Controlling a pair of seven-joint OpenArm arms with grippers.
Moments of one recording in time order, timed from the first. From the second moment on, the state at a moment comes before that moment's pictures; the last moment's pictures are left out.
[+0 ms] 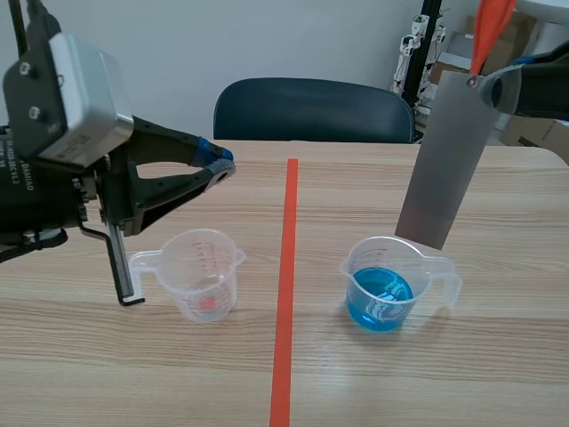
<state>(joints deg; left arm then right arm) 4.1 -44.2 21.9 109.8 3.3 -29.0 -16.3 21.3 84.1 -46.2 100.8 64.4 45.1 14.4</state>
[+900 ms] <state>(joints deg) -10.4 -33.8 34.2 100.0 9.8 -32.0 -11.0 21.5 85.2 -46.1 100.9 60.1 45.1 18.2</state>
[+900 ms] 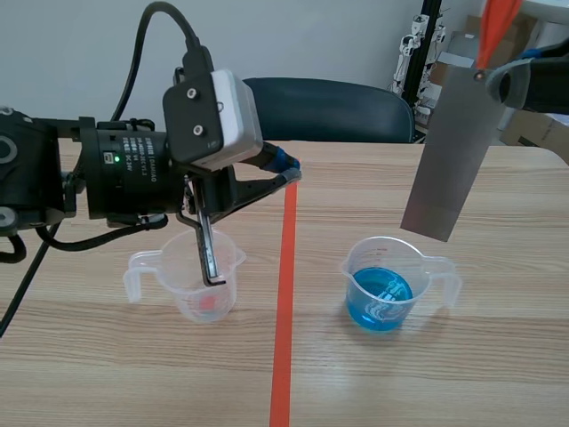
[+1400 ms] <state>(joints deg) -13.8 -30.6 37.9 98.2 10.0 -35.2 -10.9 21.5 85.2 -46.1 100.9 60.1 45.1 17.8</state>
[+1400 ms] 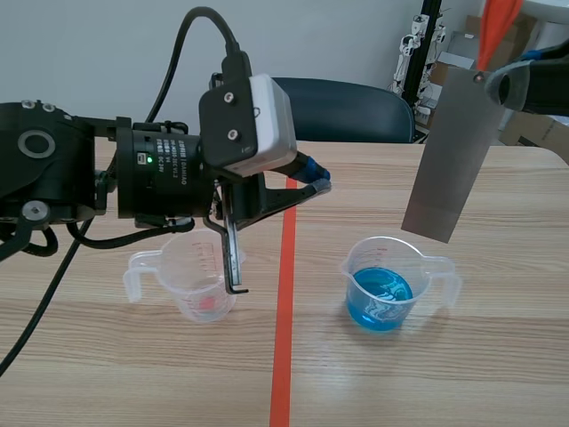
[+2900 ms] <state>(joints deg) -15.8 -29.7 39.1 98.2 10.0 -35.5 -11.3 21.5 85.2 -46.1 100.9 59.7 45.1 18.9</state>
